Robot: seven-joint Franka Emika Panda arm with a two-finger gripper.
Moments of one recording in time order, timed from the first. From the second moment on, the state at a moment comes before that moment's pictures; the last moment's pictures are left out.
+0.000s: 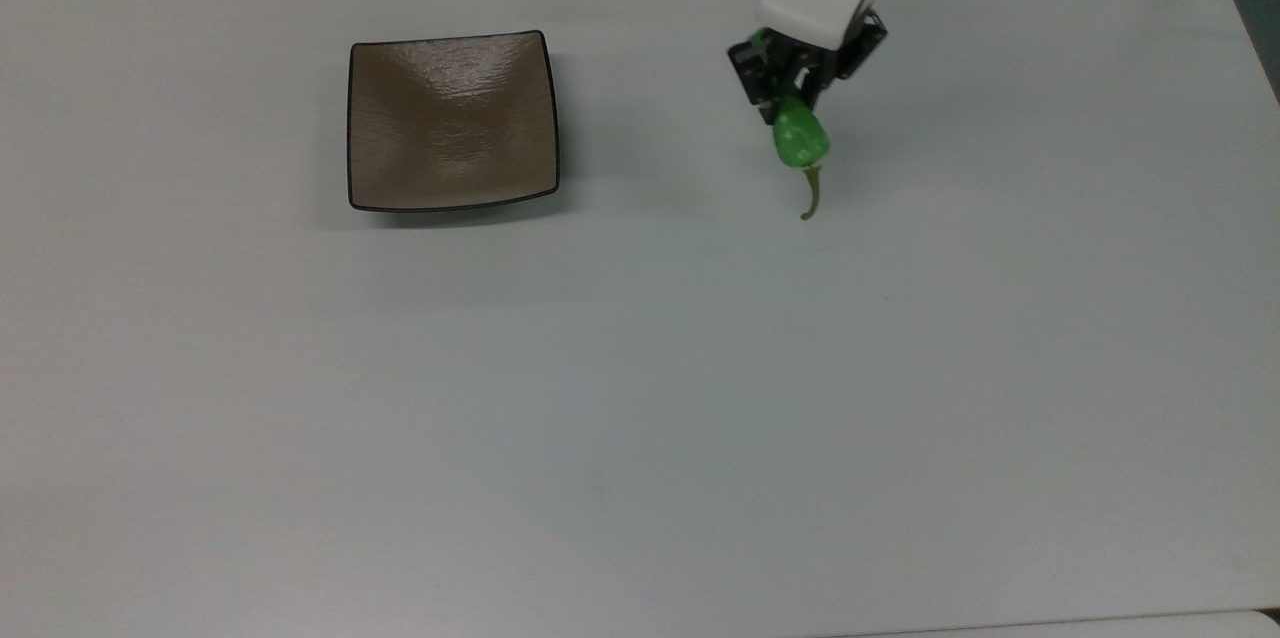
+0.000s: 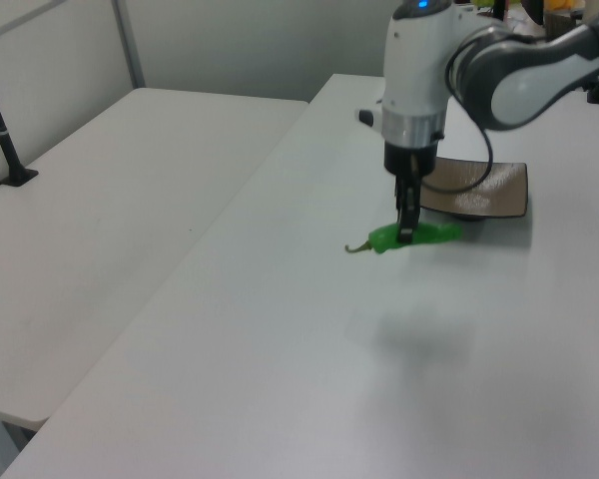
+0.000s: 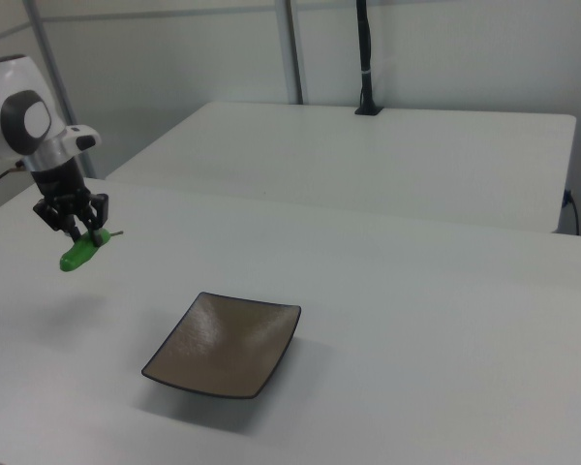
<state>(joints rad) 0.22 0.22 0.28 -1.73 -0.13 1.97 0.10</state>
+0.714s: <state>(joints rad) 0.12 0.09 0.11 -1.83 -0.13 1.92 -0.15</state>
